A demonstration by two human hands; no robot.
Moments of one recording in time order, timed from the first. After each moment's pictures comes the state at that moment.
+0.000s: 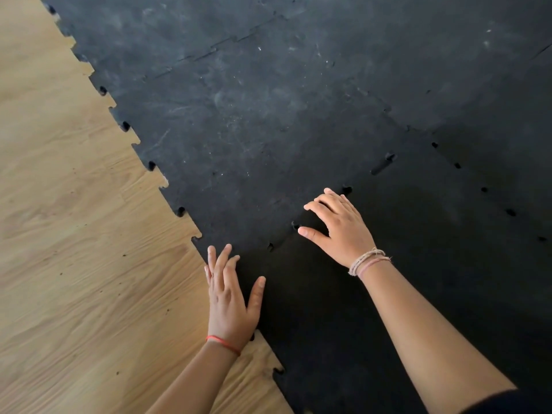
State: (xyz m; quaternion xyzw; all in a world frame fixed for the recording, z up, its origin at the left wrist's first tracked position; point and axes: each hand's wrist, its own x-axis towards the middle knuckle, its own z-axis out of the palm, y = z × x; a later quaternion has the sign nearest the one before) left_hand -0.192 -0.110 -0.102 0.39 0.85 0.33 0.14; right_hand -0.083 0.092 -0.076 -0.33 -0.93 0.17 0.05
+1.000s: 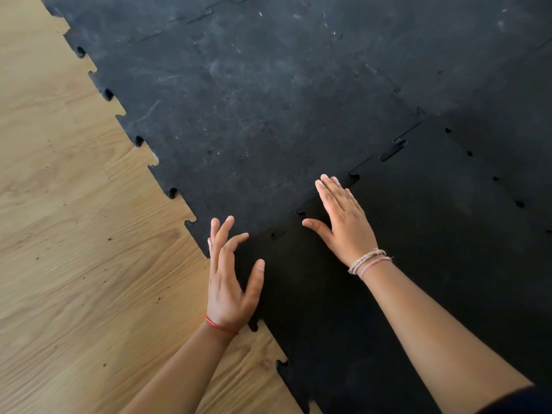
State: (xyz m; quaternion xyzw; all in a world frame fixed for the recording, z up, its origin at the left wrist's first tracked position) left_hand -0.200 -0.099 -0.094 0.39 0.78 0.46 0.16; right_hand -0.082 0.078 -0.084 -0.37 -0.91 0.17 0.02
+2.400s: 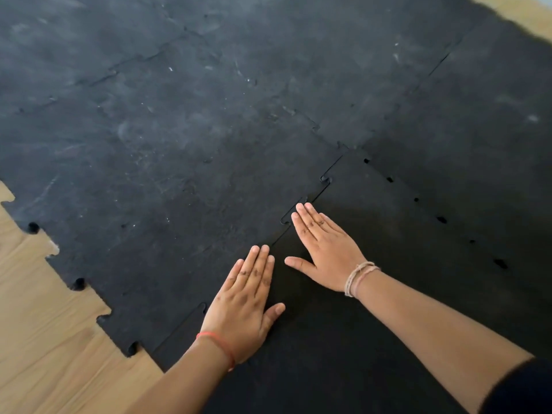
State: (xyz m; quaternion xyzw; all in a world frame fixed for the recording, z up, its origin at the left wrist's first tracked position) left_hand -0.174 0.006 -0.085 0.72 0.68 0.00 0.10; right_hand -0.029 0.151 -0.078 -0.33 -0.93 0.06 -0.14
